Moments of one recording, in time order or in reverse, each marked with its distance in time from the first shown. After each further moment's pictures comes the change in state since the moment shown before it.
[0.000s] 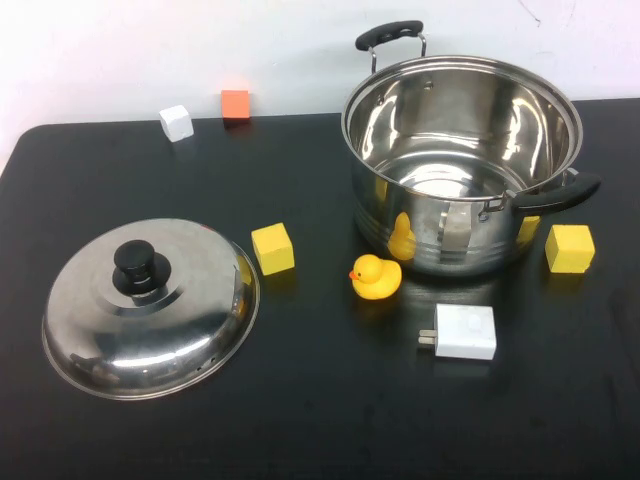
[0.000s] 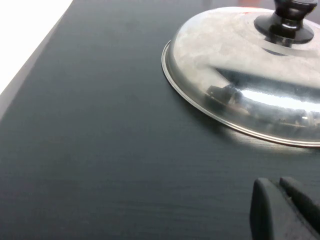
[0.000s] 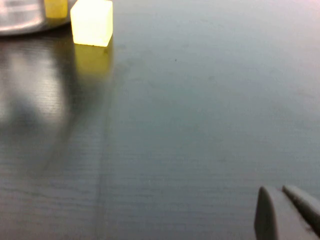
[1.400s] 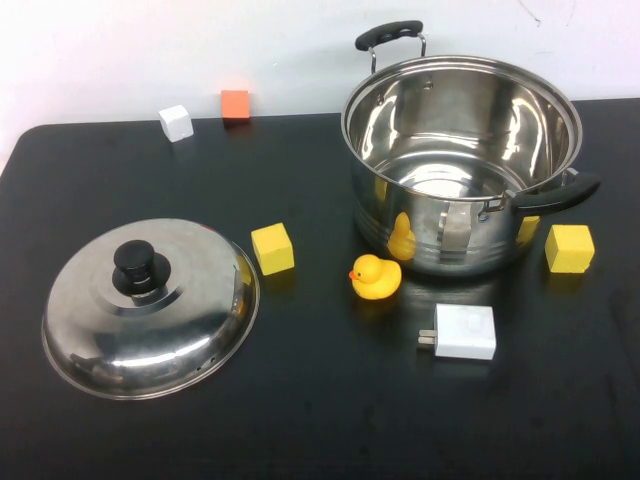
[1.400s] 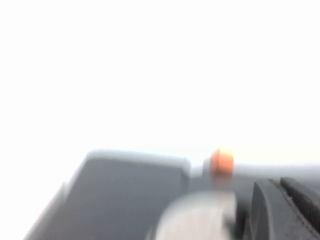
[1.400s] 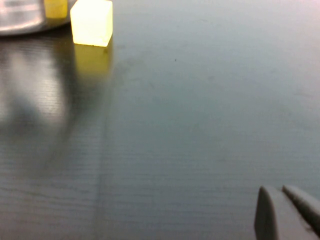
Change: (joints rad) right arm 0.000 0.000 0.000 0.000 0.000 0.000; left arm 0.000 0.000 0.004 -0.011 -0.458 0.000
